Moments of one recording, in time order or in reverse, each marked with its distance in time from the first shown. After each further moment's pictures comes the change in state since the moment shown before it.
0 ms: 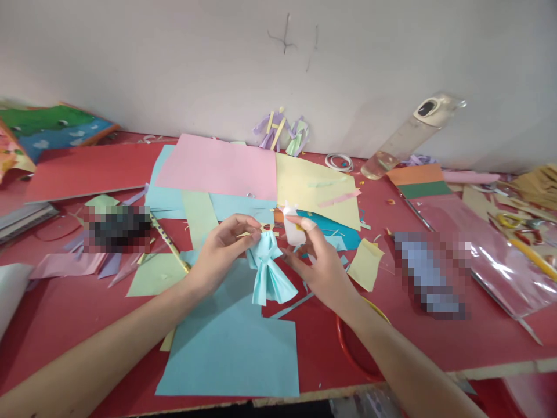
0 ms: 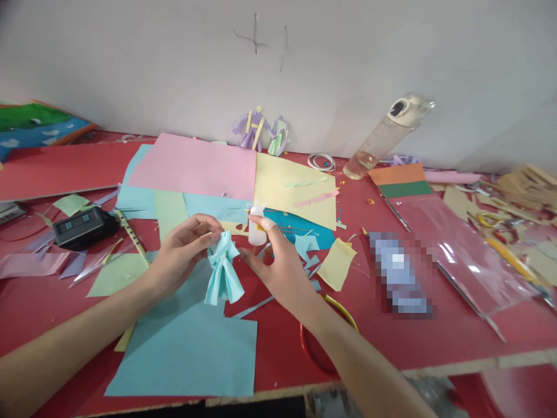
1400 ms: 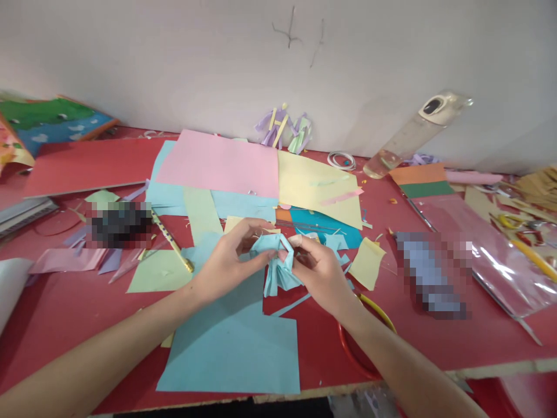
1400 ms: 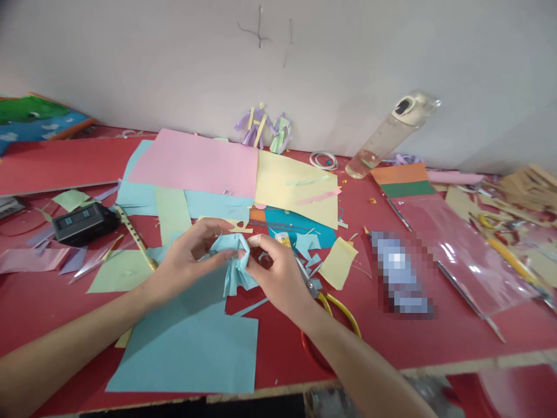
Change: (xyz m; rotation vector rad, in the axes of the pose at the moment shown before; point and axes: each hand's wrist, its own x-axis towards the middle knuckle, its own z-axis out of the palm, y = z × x) left_hand -0.008 -0.002 0.006 0.319 -0.144 0.199; right_hand -0.006 -0.002 0.007 0.186 -0.096 0.101
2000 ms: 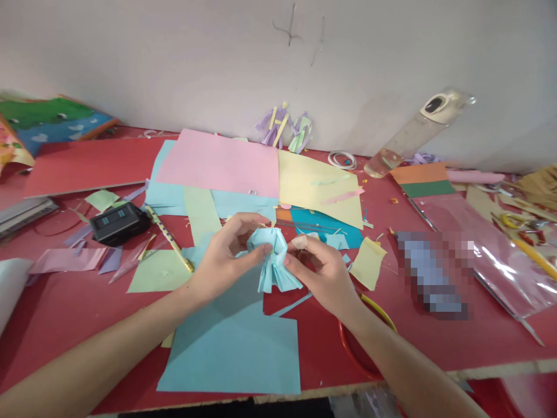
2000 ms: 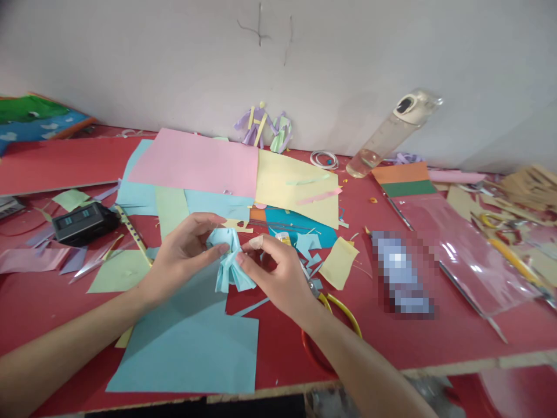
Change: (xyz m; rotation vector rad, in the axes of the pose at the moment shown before) left_hand -0.003 -0.001 -0.004 -0.006 0.078 0.092; right_hand -0.002 -0.002 -0.002 -0.062 0.075 -0.141
